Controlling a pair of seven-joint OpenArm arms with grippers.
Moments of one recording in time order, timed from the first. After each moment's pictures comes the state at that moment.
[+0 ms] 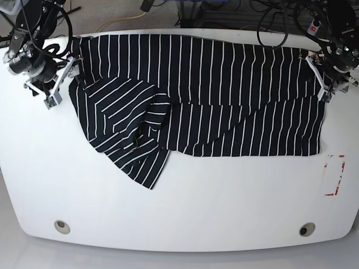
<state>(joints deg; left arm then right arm) 18.6 -18.4 -32.4 103.2 -11.1 -43.0 55.7 -17.9 18.9 33.9 109.1 34.2 41.0 -78.9</state>
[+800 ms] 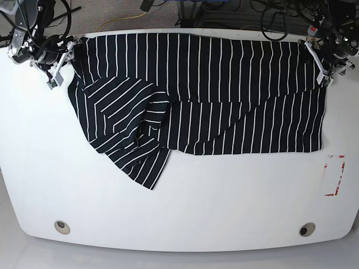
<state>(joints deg) 25.7 -19.5 -32.6 98.5 -12.5 -42.8 53.6 -20.7 23.8 29.8 93.4 34.9 41.1 -73.6</state>
